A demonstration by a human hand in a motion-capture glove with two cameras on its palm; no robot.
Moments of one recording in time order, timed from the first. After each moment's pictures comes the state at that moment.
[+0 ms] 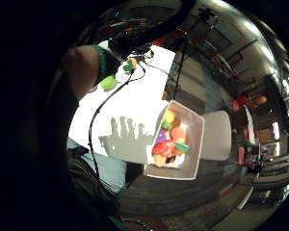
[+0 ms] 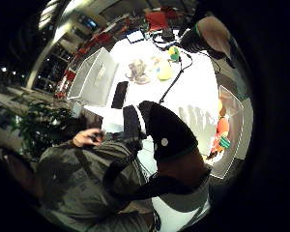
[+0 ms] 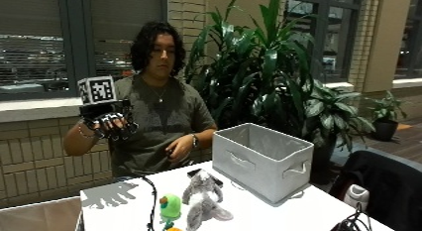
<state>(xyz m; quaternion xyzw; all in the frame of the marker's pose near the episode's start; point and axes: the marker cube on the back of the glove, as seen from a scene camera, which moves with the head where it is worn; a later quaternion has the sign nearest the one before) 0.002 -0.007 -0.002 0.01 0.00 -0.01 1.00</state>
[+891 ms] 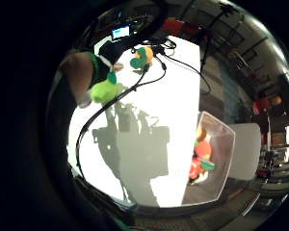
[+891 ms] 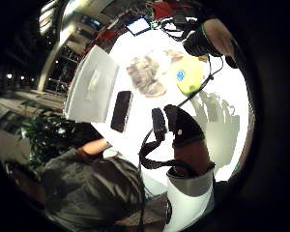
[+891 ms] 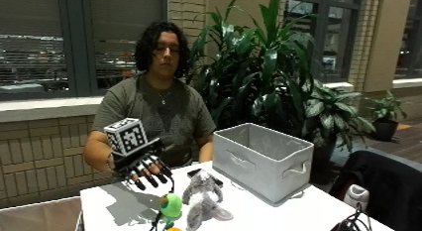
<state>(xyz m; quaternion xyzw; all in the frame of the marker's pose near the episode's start) -0.030 -0.122 0.144 -0.02 -0.08 0.00 1.00</state>
